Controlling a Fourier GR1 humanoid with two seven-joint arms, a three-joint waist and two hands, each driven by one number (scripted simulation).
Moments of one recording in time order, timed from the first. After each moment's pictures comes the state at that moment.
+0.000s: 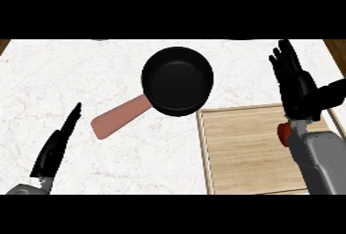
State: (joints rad) left arm -0.05 0.52 -0.32 -1.34 0.10 0.26 -0.15; right arm -0.40 -0.29 0.05 -1.42 -0.24 -0.20 0.03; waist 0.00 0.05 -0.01
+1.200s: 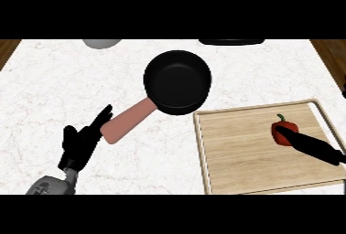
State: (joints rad) left arm -0.11 0.37 -0.32 -1.35 0.28 0.08 0.07; right arm -0.01 -0.50 0.10 -1.93 0.36 -0.55 0.42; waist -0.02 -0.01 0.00
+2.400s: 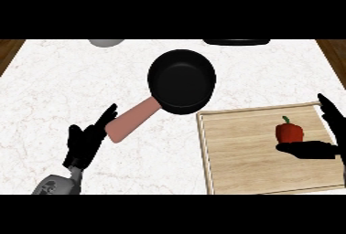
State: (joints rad) left arm -0.11 0.30 -0.26 -1.35 0.21 0.02 0.08; right arm -0.04 -0.49 0.02 -1.70 0.19 -0.13 0.67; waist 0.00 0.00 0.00
